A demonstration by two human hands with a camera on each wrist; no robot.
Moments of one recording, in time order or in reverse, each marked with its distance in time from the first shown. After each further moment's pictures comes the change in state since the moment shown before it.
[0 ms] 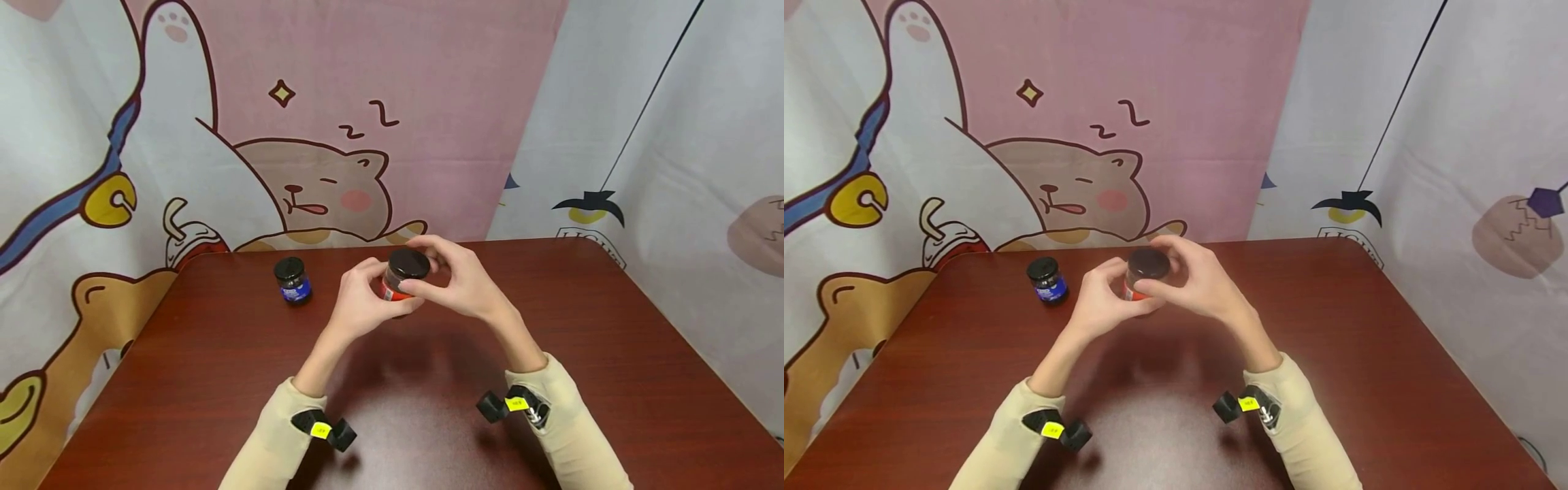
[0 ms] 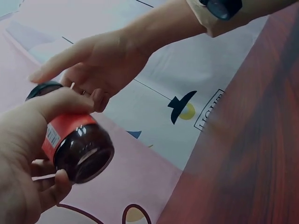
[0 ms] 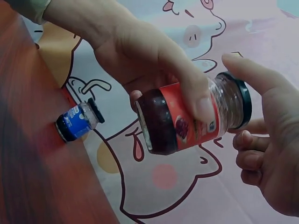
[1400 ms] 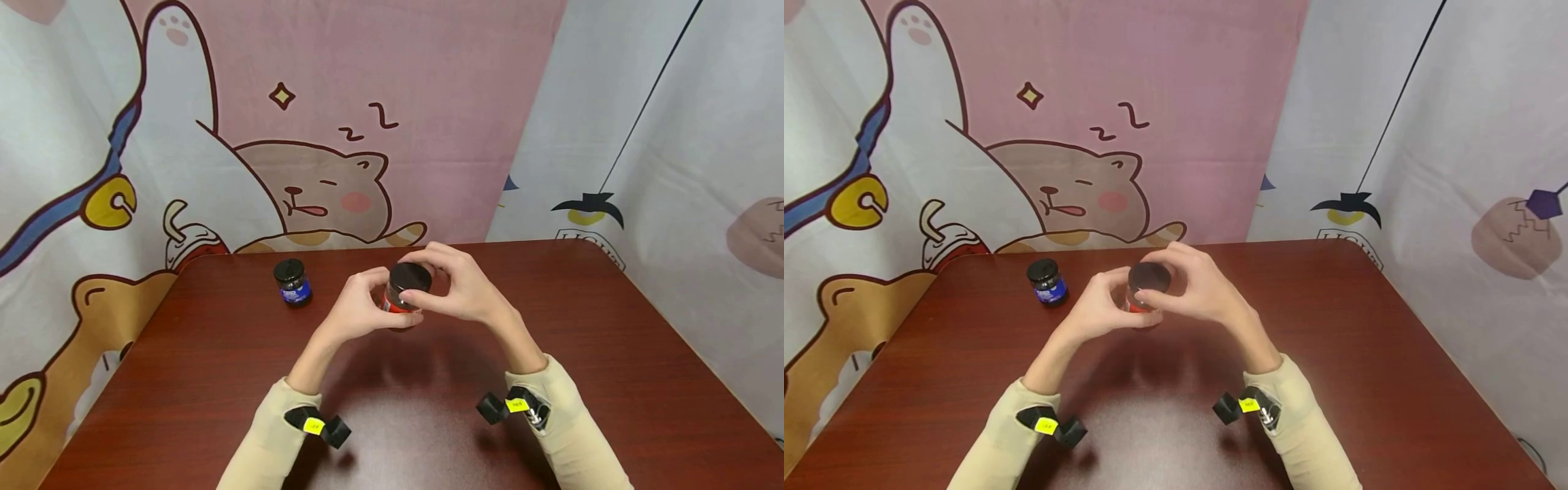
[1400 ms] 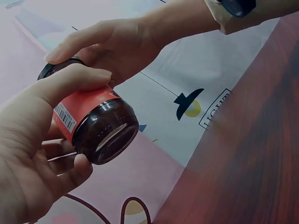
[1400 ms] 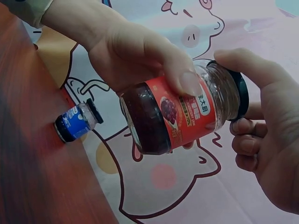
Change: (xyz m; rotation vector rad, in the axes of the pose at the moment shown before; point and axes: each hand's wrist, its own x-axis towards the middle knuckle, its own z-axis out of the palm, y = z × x) left_hand -0.002 -0.009 -0.006 -0.192 -0.236 -0.017; right_hand -0.002 0.001 -0.001 -0.036 -0.043 -0.136
